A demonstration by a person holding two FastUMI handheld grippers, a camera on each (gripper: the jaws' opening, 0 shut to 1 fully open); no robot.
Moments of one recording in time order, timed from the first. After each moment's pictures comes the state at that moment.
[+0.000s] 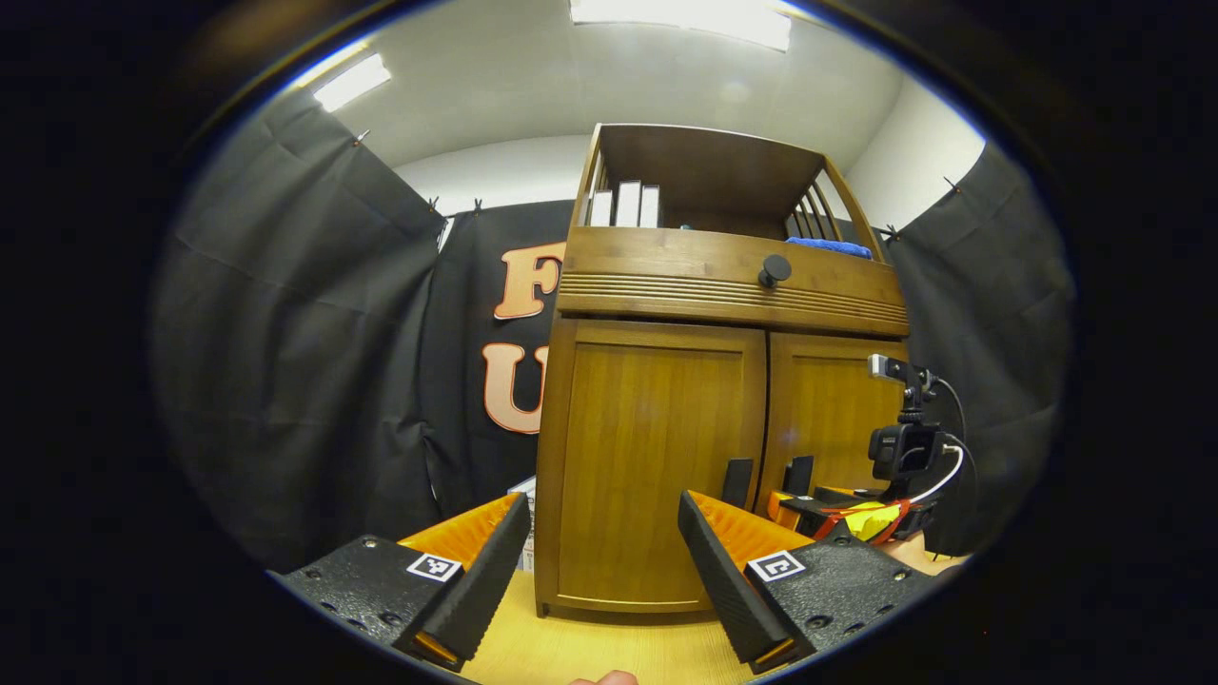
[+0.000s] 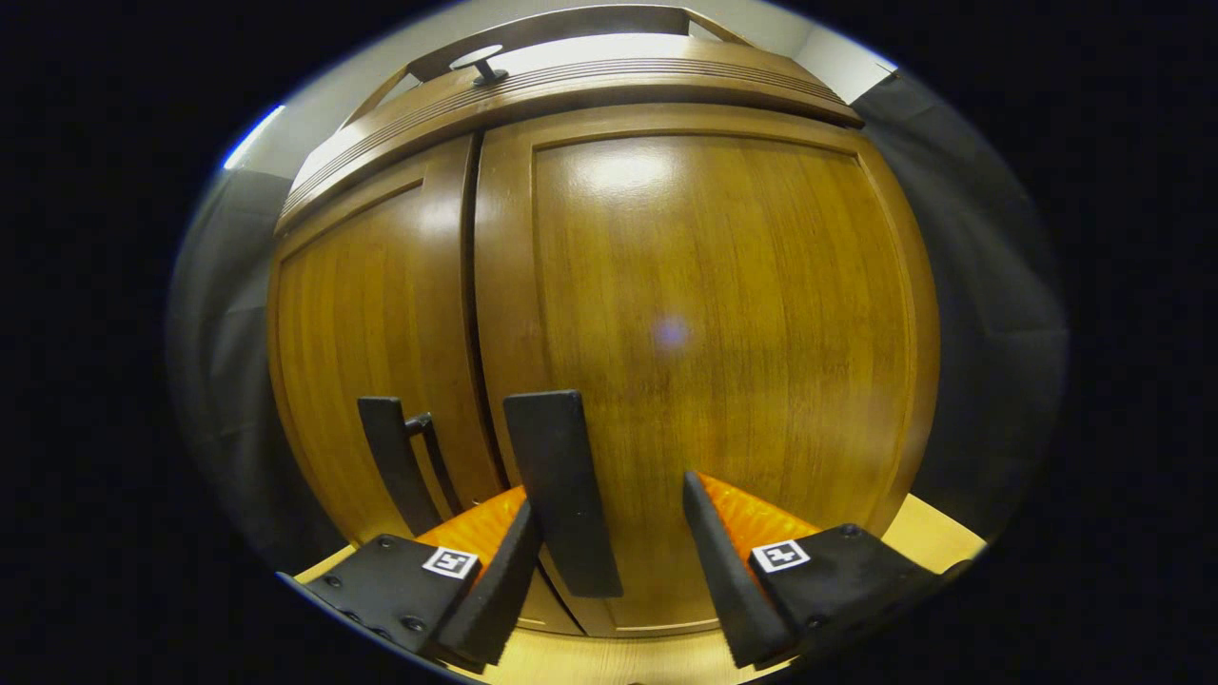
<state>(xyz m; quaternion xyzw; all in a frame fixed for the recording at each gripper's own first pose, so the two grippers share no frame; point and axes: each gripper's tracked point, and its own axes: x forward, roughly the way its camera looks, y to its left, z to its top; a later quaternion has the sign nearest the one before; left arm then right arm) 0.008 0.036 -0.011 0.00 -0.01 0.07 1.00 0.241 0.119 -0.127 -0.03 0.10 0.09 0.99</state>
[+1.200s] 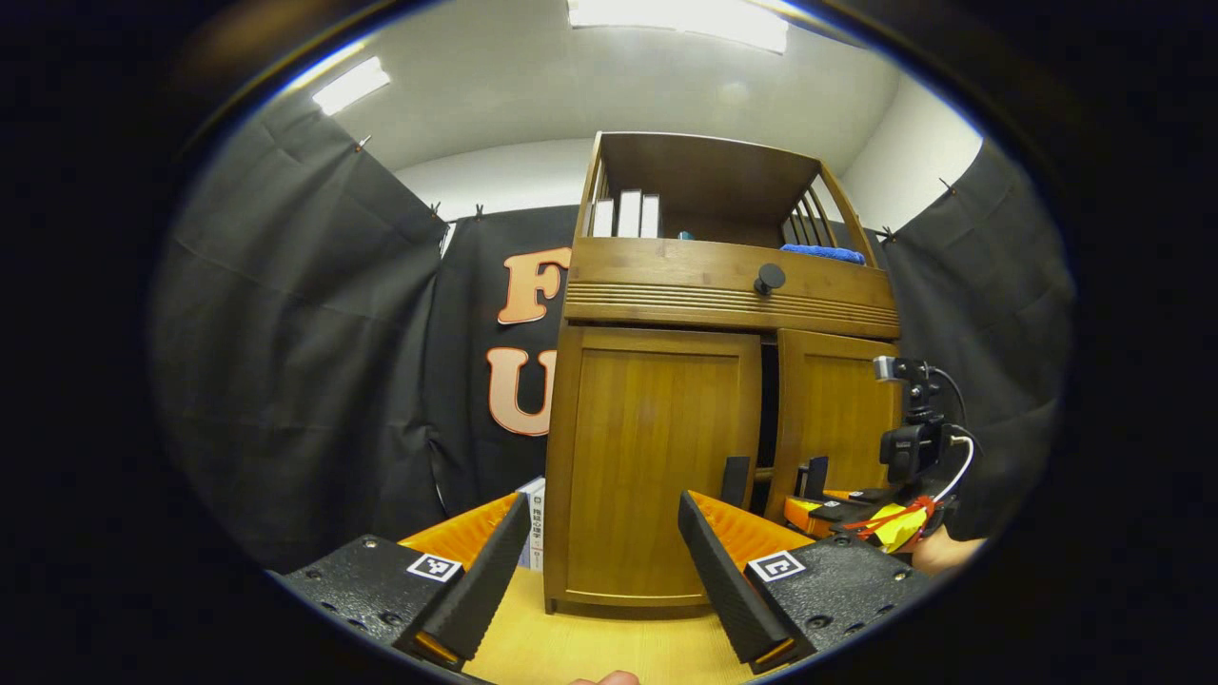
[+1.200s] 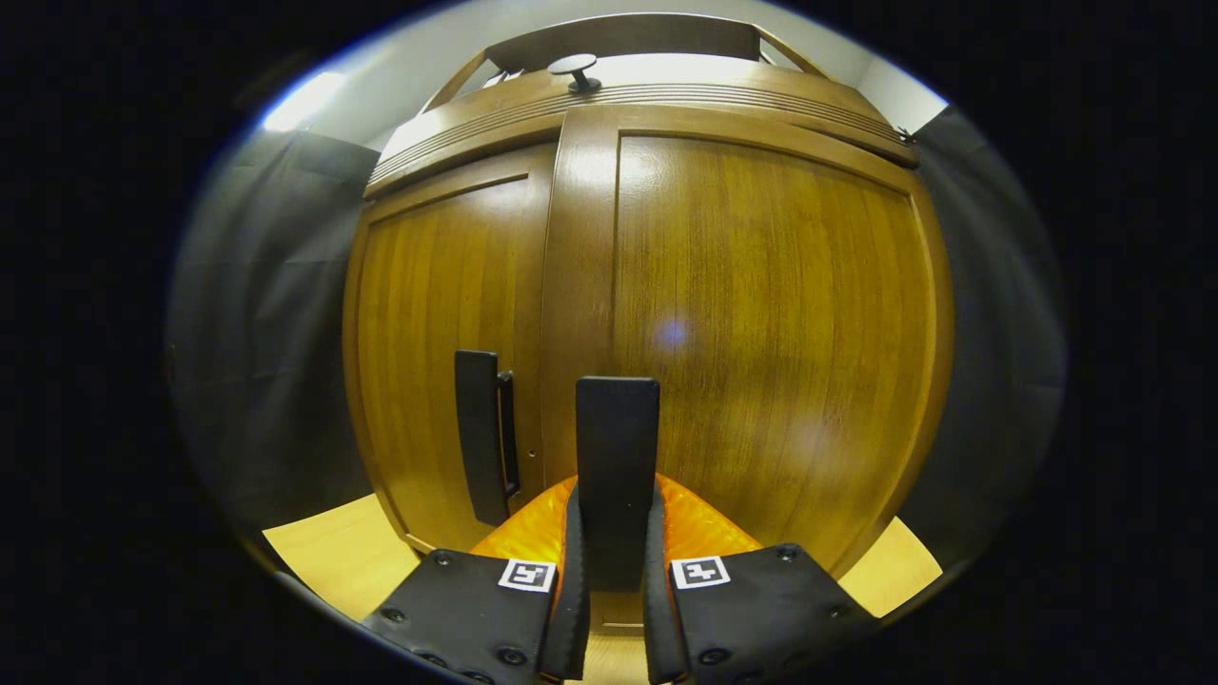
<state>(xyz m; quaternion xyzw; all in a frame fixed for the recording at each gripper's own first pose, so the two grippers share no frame) -0.016 0.044 -0.007 0.00 -0.02 0.06 1.00 0.207 0.128 -0.109 -0.10 0.10 0.17 0.98</state>
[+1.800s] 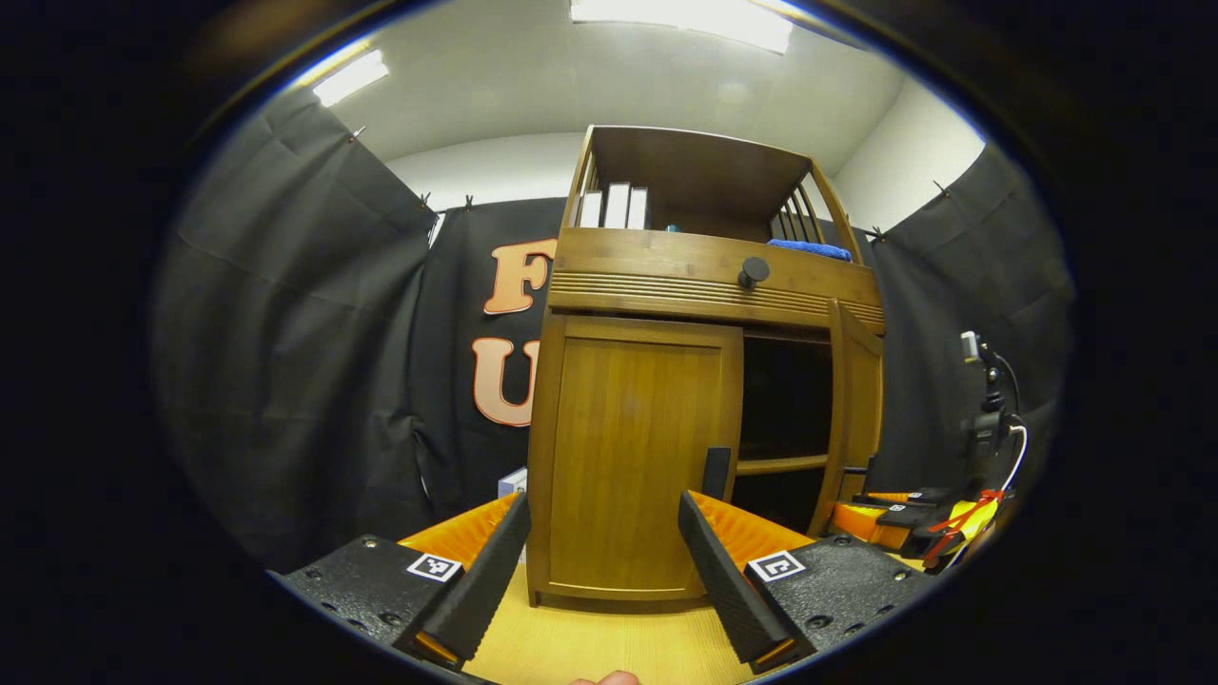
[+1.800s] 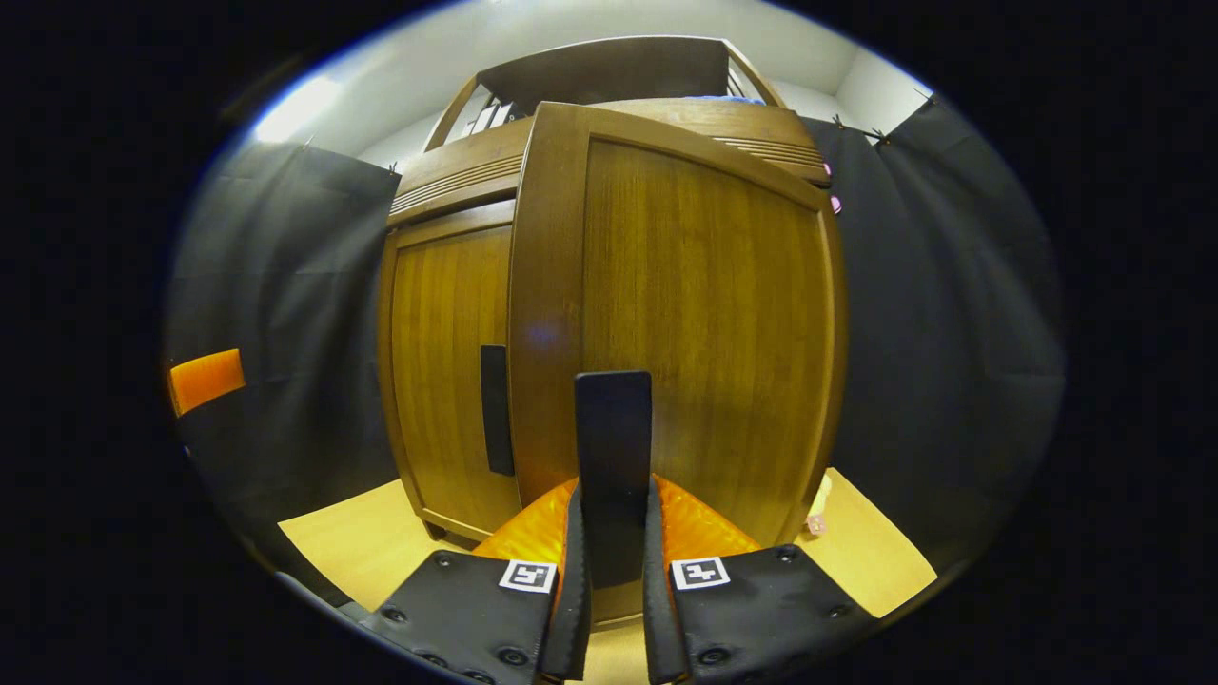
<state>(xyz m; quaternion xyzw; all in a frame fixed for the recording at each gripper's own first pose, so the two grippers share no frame) -0.015 0.030 -0.018 0.00 -0.01 0.03 1.00 0.154 0.084 -0.087 -0.09 0.09 0.15 0.98</state>
